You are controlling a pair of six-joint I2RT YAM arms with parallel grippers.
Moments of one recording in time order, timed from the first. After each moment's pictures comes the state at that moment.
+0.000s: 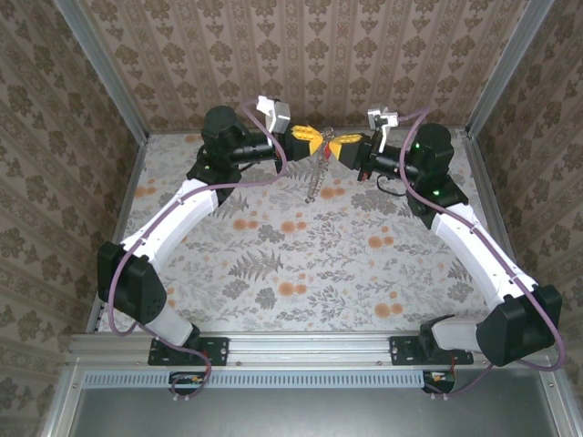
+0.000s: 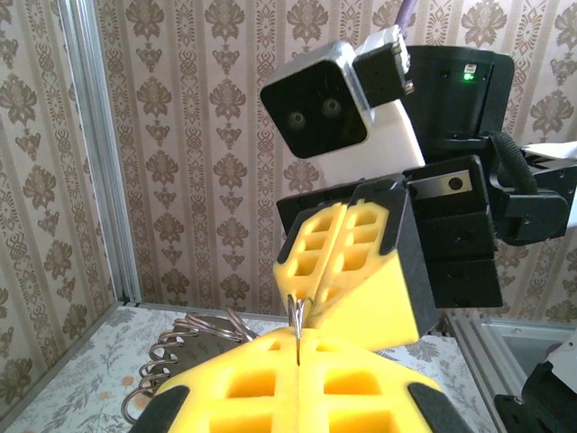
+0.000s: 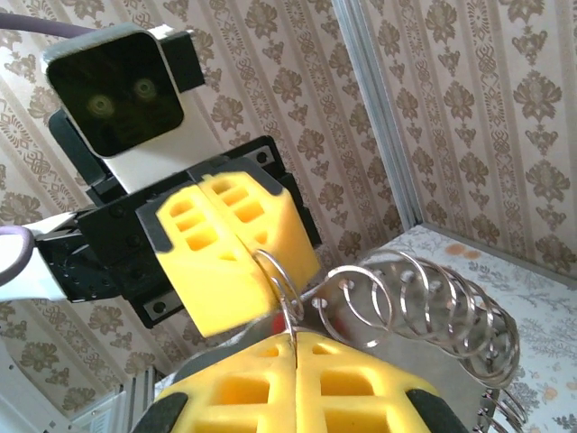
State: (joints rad) left arm -0.55 1.57 1.43 0.30 1.00 -0.14; right arm 0.26 1.29 1.17 0.20 -0.82 0.40
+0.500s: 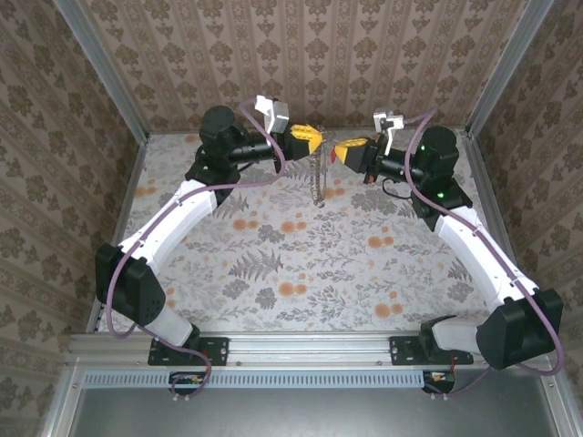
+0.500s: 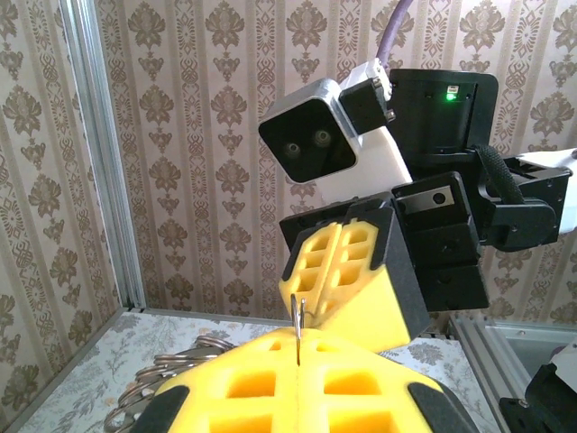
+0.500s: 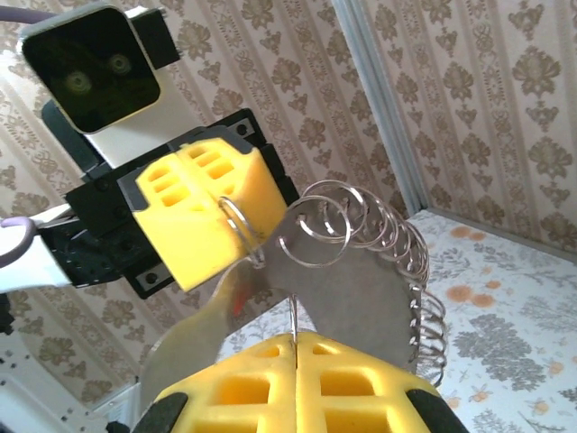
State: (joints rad) left arm -0.55 1.56 1.43 0.30 1.00 -0.14; right arm 0.23 1.27 1.14 0.20 -0.89 0.44
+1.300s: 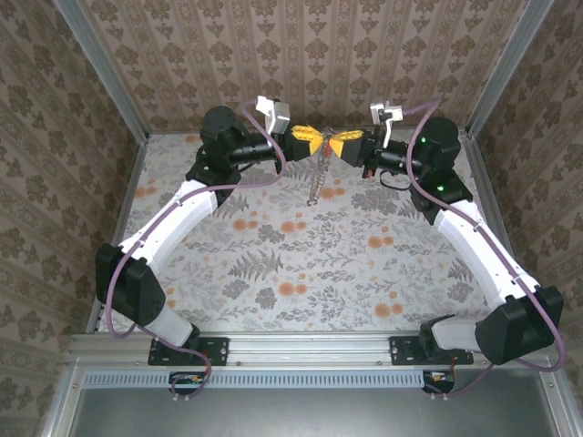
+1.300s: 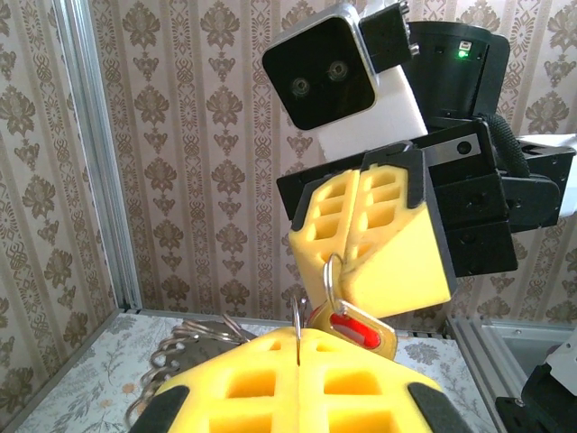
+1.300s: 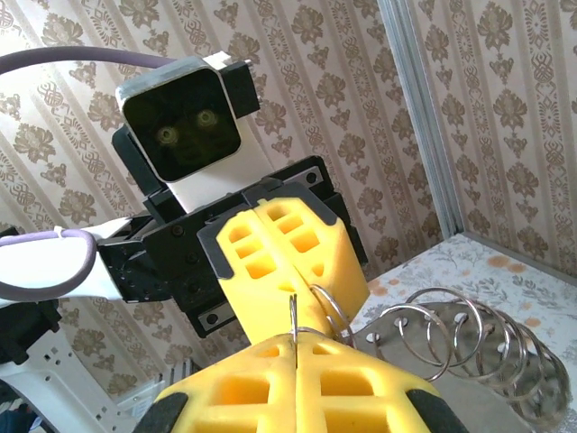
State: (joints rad) left arm -0.56 1.56 1.43 0.30 1.00 -0.14; right arm 0.26 1.31 1.24 0.20 -0.93 0.45
